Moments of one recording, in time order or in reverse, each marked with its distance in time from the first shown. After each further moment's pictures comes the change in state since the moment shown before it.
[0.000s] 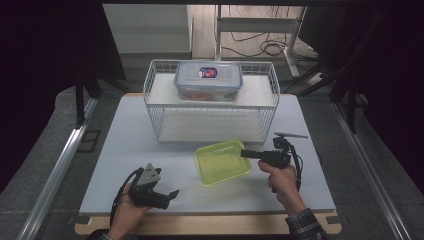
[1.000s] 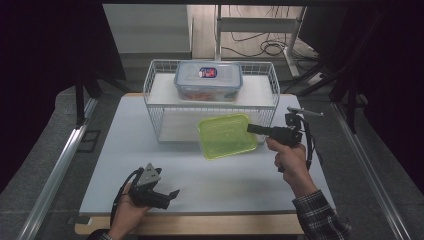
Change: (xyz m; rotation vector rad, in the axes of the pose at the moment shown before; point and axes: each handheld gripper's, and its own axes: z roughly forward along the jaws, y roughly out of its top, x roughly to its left) left arm 0.000 0.001 -0.001 -0.003 -0.002 0.014; right arm 0.049 0.057 -0.032 -0.104 0.037 -0.027
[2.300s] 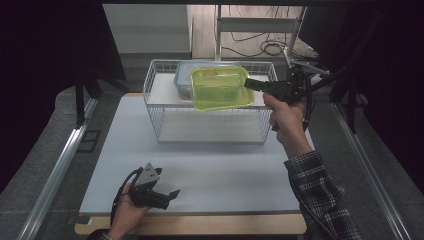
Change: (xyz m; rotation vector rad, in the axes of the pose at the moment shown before) left arm 0.001 0.000 -0.001 -0.026 -0.028 -0.020; right arm 0.062 0.089 0.011 -0.142 0.003 -0.036
